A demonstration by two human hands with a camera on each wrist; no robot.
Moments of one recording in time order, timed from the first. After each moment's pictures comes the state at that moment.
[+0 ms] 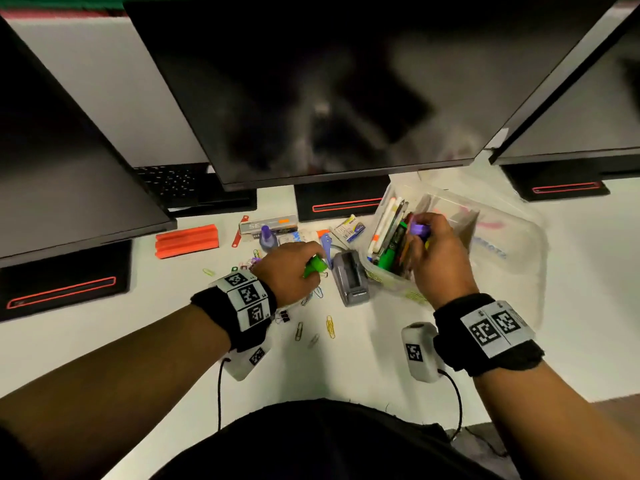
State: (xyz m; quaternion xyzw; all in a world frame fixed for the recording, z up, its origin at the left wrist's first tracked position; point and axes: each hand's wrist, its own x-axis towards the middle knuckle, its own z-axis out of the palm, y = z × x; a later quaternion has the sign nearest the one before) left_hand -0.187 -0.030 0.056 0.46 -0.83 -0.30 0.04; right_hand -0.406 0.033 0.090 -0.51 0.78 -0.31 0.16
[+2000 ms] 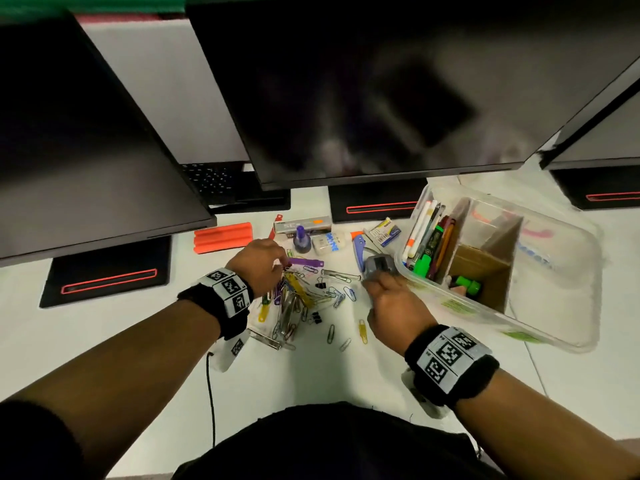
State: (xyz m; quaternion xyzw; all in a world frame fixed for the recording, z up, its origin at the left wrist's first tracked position) left_hand -0.095 -0.070 0.013 0.54 -0.81 -0.20 -0.03; right_hand -0.336 0.040 0.015 -0.74 0.65 -0.02 0.19
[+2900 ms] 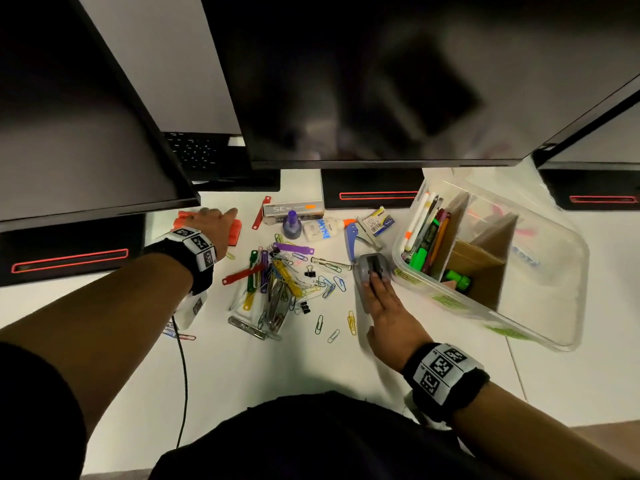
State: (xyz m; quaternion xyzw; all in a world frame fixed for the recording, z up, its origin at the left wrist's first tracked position) left_hand -0.049 -0.125 -0.019 0.61 -0.74 -0.09 -0.25; right_hand -0.345 0.064 -0.022 -0.70 0.66 0.10 0.25
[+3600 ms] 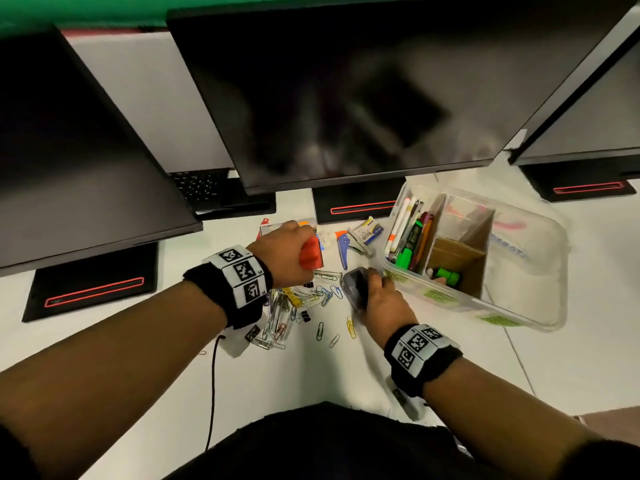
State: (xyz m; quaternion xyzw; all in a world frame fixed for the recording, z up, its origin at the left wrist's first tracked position) left_hand -0.156 -0.056 0.080 0.50 -0.83 -0.23 -0.06; right_hand -0.334 0.044 -0.016 -0.59 0.77 -0.03 0.24
